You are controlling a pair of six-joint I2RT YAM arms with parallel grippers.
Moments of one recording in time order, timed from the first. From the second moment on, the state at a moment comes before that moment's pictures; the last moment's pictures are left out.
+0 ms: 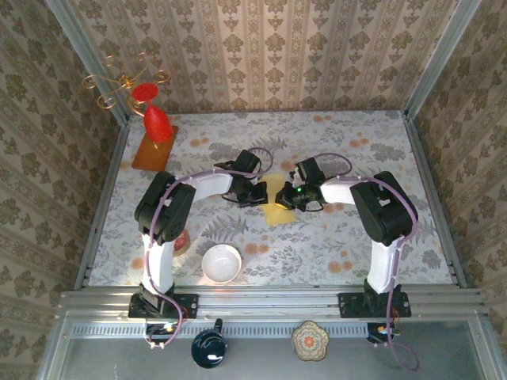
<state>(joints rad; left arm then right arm) -0.65 2.02 1.31 -0.45 0.39 -0.64 0.39 1.93 1.00 -0.07 -0.55 0.83</state>
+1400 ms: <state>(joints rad) -0.73 1.97 1.23 -0.42 0.45 -0.68 0.39 1.92 0.92 0.09 -0.53 1.06</state>
